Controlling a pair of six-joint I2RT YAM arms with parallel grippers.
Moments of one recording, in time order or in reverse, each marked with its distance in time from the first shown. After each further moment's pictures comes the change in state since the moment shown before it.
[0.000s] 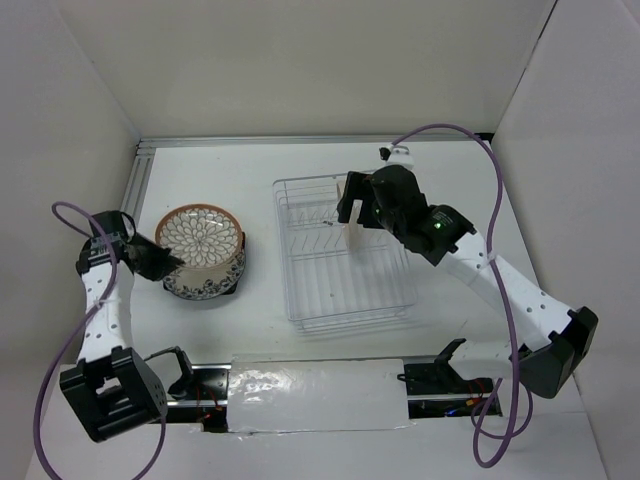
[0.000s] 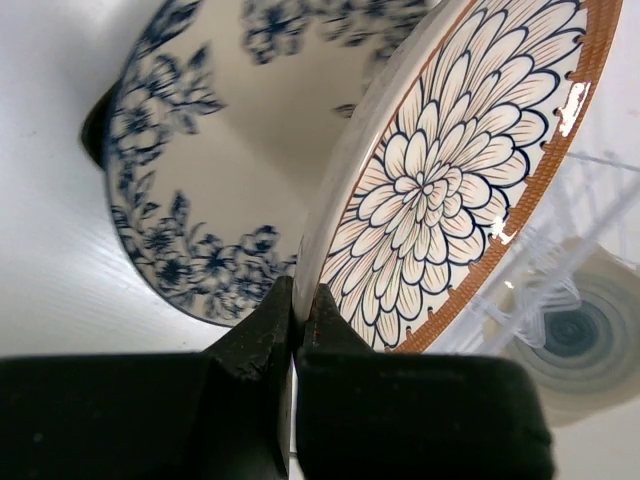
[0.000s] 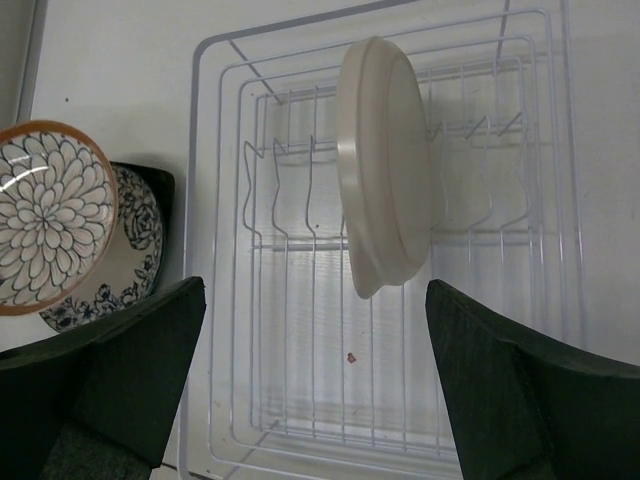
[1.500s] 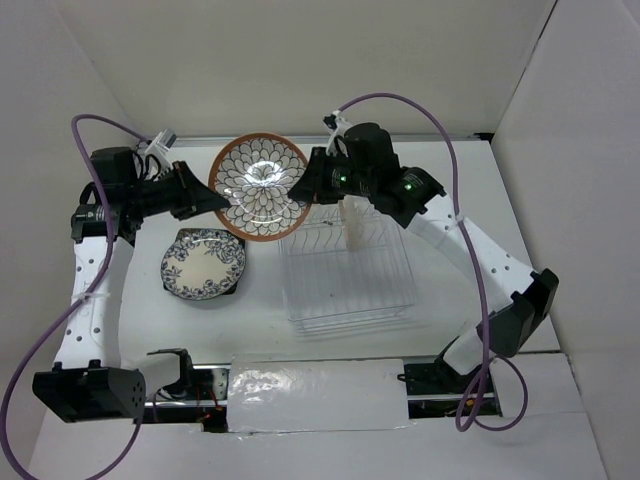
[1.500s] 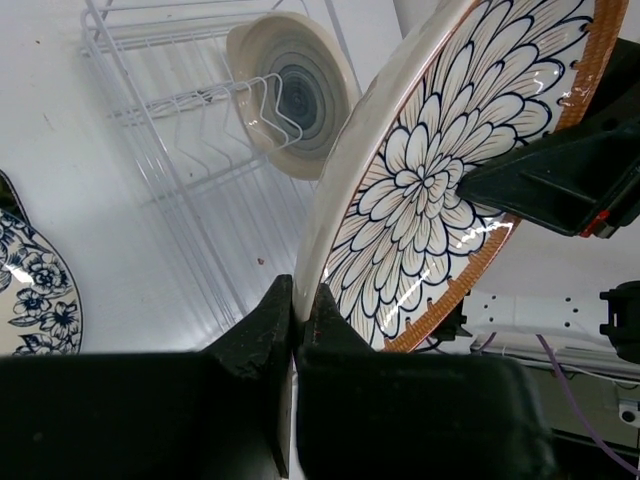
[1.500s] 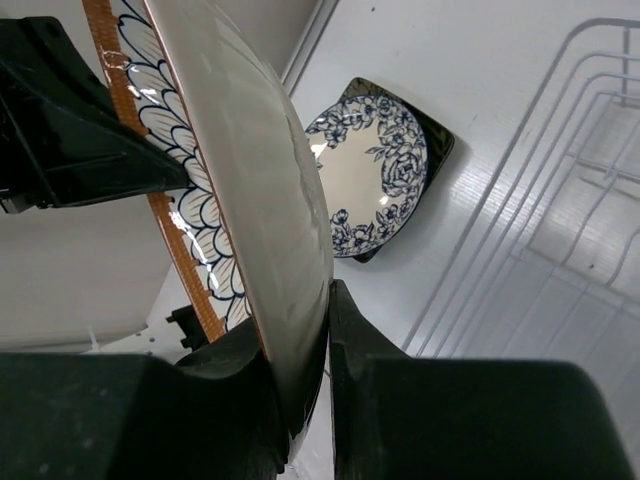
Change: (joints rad) left arm -0.304 0.066 0.513 0.033 0.570 0.328; right arm 0.011 0.289 0.369 0.085 -0.626 0.019
